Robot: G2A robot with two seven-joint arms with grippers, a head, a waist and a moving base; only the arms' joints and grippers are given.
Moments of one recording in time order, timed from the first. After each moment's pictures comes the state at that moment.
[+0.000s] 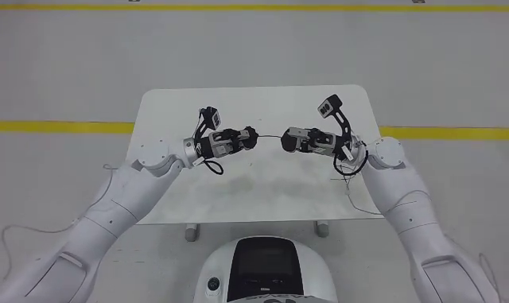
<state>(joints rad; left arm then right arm) 0.93 -1.00 -0.77 -1.28 -0.82 -0.19 -0.84 -1.05 -1.23 1.20 -1.14 0.56 -0.34 1.27</state>
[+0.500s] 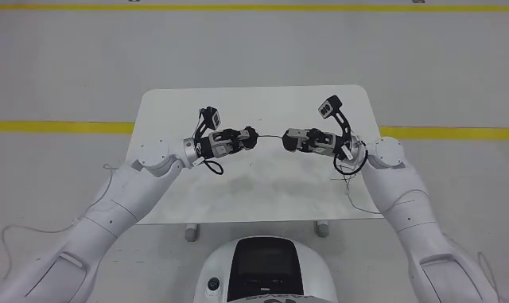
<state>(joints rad) 0.93 -1.00 -0.77 -1.28 -0.82 -0.19 -0.84 -1.04 -1.24 1.22 -1.10 0.55 -0.34 1.28</state>
